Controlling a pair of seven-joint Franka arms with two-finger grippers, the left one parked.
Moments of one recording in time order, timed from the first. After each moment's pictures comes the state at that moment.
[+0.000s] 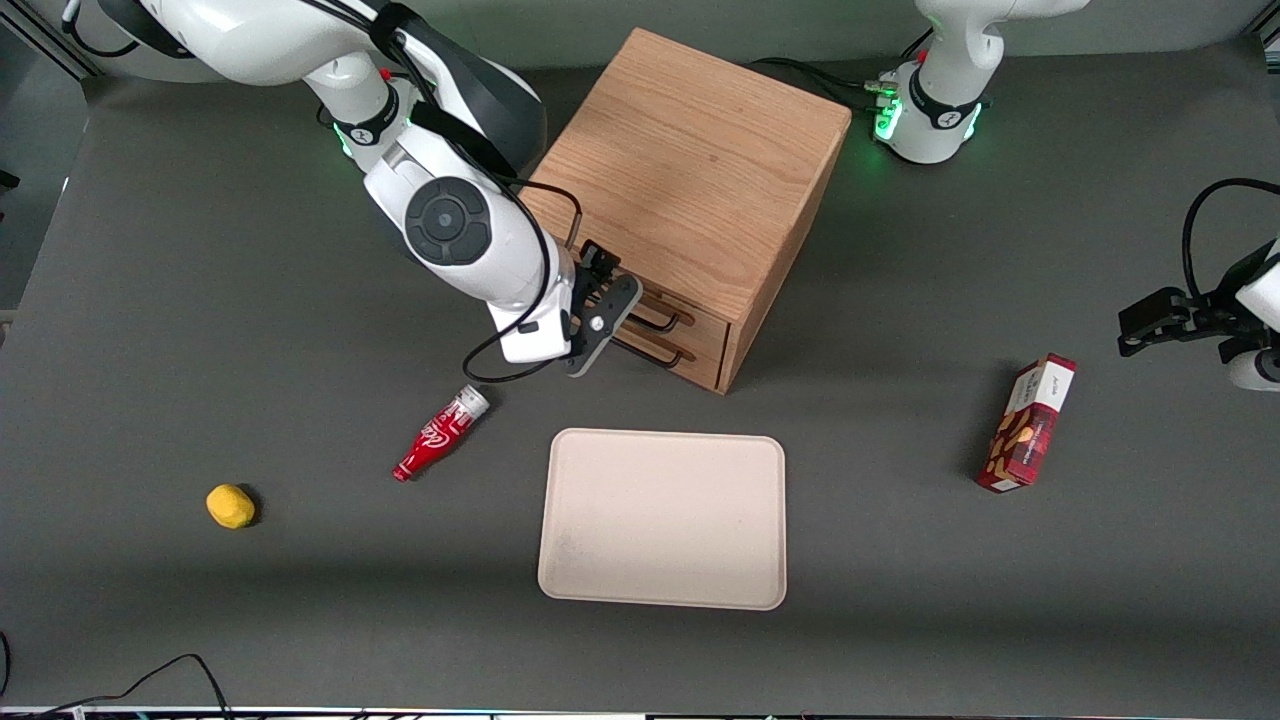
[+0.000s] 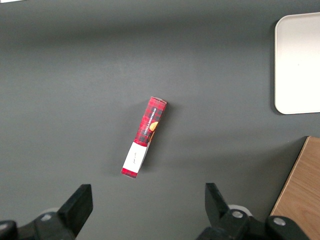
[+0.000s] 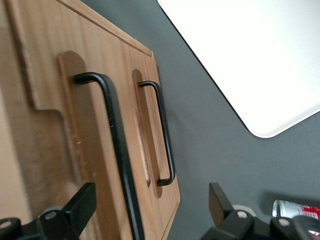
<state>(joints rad) 0.06 0.56 0.74 -1.44 -0.11 1.84 -0.11</state>
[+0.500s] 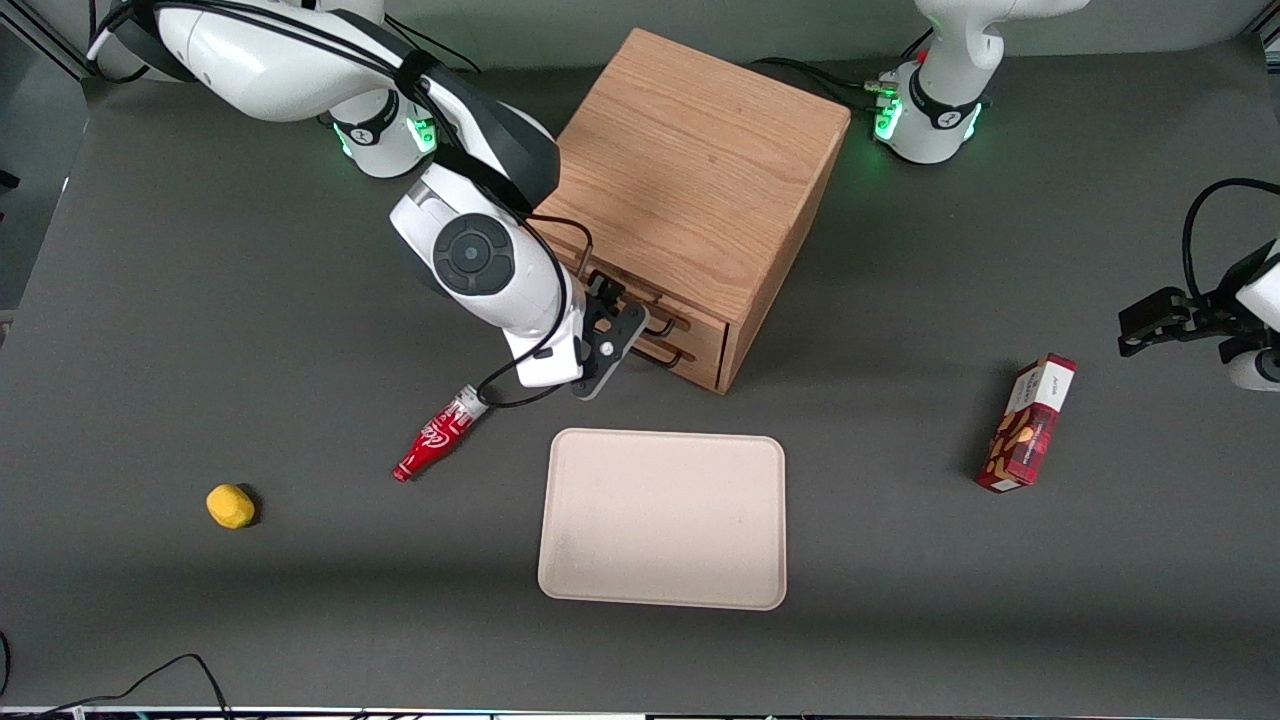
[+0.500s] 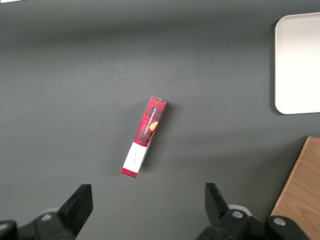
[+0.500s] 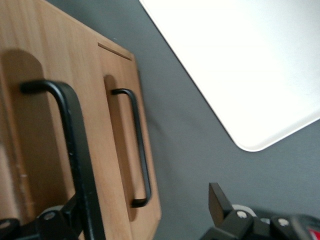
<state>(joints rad) 0.06 0.63 0.74 -1.45 -0.22 1.91 -0.11</state>
